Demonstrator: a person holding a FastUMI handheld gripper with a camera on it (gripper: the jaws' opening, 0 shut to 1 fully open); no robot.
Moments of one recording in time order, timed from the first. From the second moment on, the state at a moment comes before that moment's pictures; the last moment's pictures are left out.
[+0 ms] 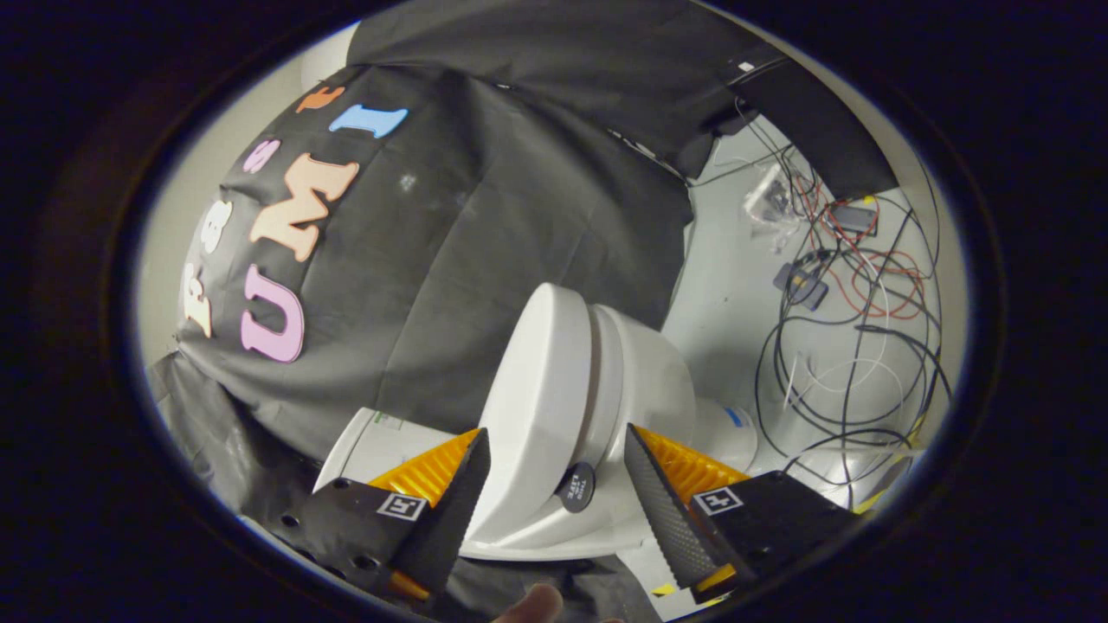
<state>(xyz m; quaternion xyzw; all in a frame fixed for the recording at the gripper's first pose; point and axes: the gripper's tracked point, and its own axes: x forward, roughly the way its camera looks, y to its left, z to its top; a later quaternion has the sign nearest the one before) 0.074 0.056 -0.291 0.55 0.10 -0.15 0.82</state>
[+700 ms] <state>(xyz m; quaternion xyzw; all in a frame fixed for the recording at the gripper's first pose) 0.098 0.093 -0.339 0.66 0.18 -0.16 0.71</state>
